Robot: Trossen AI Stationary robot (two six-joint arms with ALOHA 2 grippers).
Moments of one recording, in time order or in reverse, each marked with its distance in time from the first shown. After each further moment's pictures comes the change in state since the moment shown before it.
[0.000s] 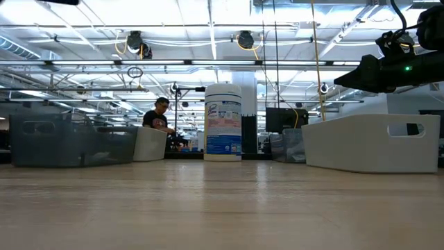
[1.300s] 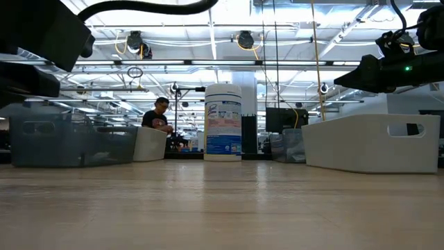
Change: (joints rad) left arm -0.031 0.014 -0.361 0.265 -0.052 0.076; right arm 0.000 0.000 0.000 0.000 0.000 0.000
